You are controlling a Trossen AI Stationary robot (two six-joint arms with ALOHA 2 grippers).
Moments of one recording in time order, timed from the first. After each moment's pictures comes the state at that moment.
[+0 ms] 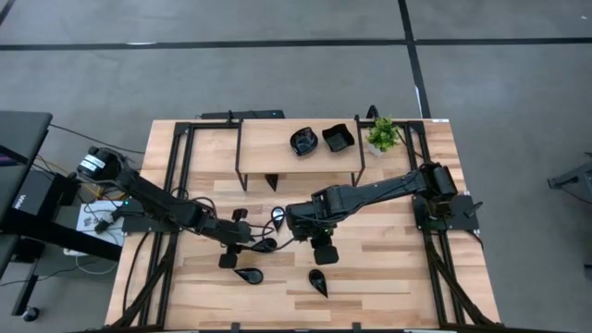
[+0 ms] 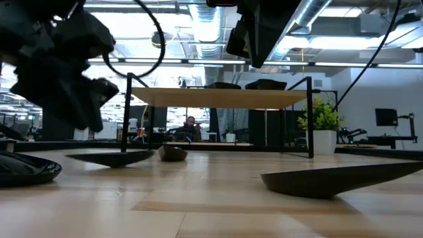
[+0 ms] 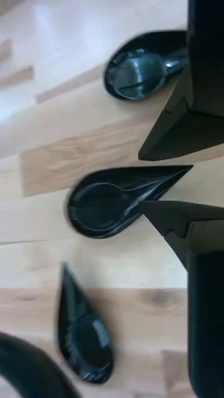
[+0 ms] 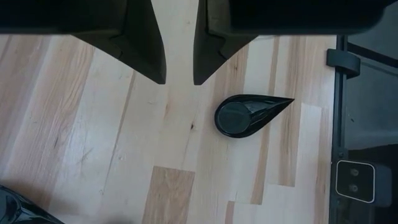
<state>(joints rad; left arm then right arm) -0.45 1.32 0.47 0.03 -0.14 -0.17 0.19 1.93 1.73 -1.10 -0.26 0.05</state>
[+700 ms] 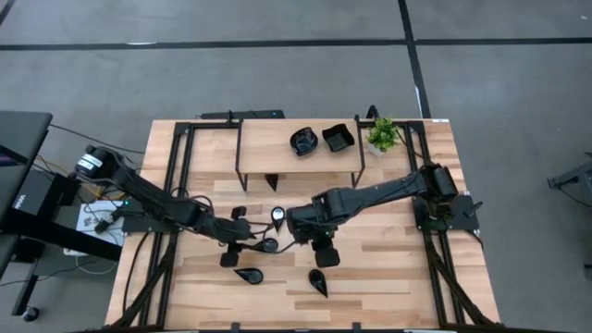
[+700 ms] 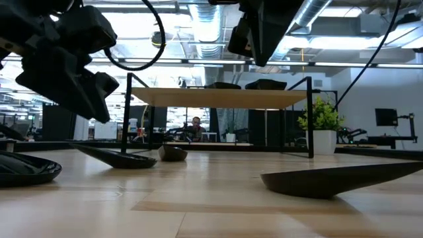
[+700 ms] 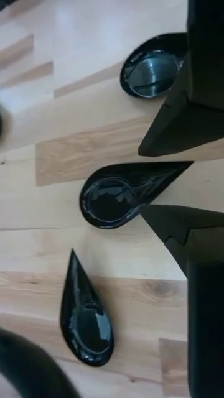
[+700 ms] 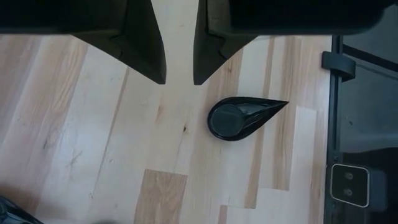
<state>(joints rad) -0.45 1.30 0.48 0.03 -0.17 -0.23 0.21 1.93 1.73 -1.10 -0.26 0.07</state>
